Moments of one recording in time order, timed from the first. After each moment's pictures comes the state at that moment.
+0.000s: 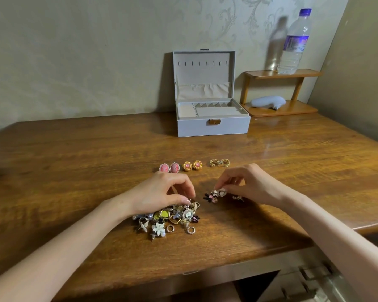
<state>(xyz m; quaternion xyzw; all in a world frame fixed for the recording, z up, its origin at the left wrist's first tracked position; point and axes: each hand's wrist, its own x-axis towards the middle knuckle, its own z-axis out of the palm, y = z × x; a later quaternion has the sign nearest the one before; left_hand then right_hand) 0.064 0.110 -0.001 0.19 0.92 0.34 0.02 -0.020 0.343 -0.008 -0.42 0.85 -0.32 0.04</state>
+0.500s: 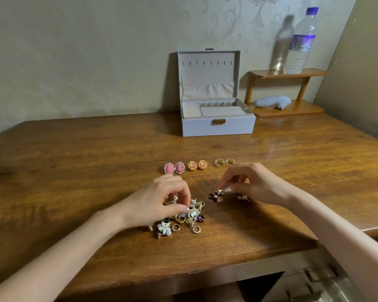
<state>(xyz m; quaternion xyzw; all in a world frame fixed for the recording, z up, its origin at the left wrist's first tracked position) 0.087 0.101 -0.004 0.21 0.94 0.26 -0.03 -0.018 0.341 -0.005 -0.42 0.84 -0.33 0.06</state>
